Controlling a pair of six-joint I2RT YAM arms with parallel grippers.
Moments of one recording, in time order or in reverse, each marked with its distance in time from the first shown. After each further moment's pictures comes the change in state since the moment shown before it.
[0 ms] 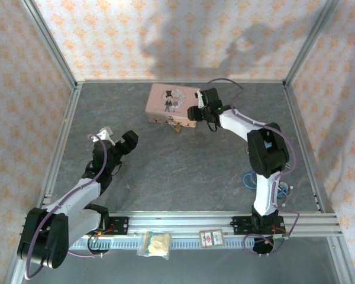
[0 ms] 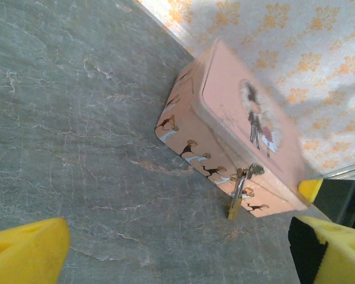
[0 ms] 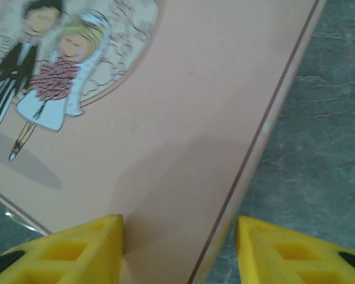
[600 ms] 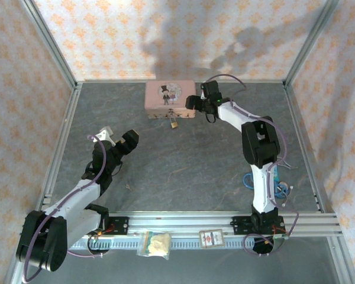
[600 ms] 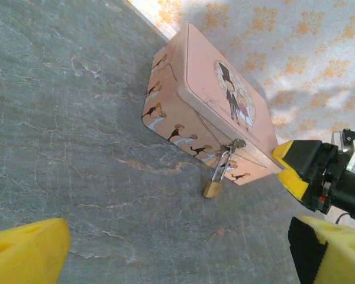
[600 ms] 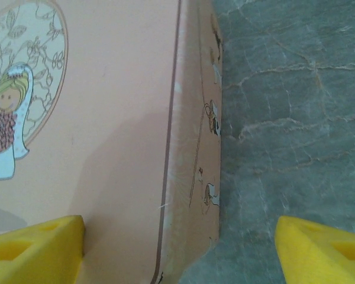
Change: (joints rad) left arm -0.016 -0.027 -0.001 -0.003 0.001 -0.026; right arm -0.044 0.172 0.204 0.012 0.003 0.224
